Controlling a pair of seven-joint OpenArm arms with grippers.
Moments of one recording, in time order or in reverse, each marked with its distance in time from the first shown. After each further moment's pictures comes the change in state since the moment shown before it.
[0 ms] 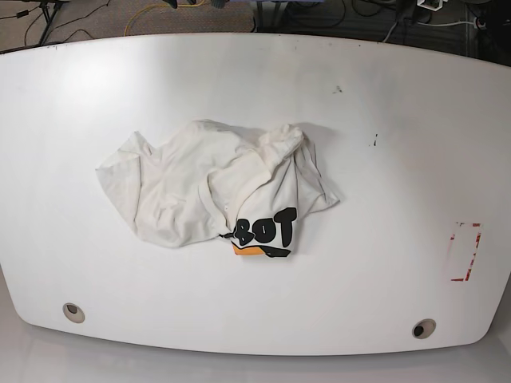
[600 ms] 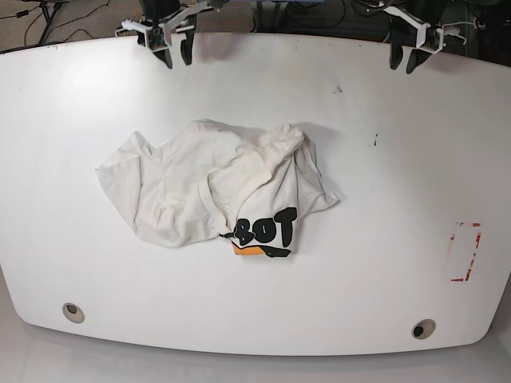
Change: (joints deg) left arm -15.1 -1.7 1.1 1.6 -2.2 -0.3 5.3; right arm 16.8 0.3 0.4 -0.2 -0.4 -0.5 0.3
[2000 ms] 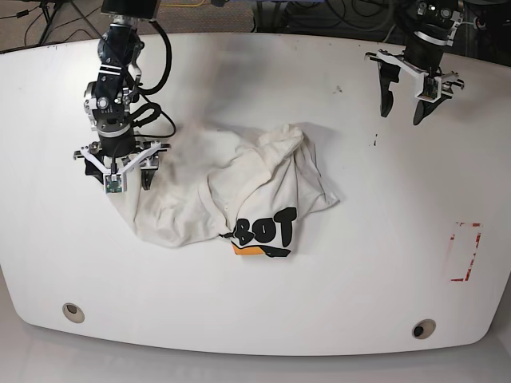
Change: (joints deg) left arm -13.6 0.0 1.2 0.0 0.0 0.0 7.8; right arm 44.7 5.6 9.4 -15.5 0.2 2.5 -28.7
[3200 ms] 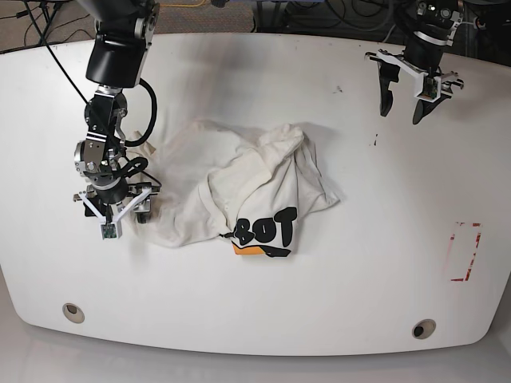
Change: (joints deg) left arm 0.0 0.0 0.1 -0.4 0.0 -0.1 0.0; right arm 20.2 3.7 0.2 -25.0 -0.1 3.2 0.5
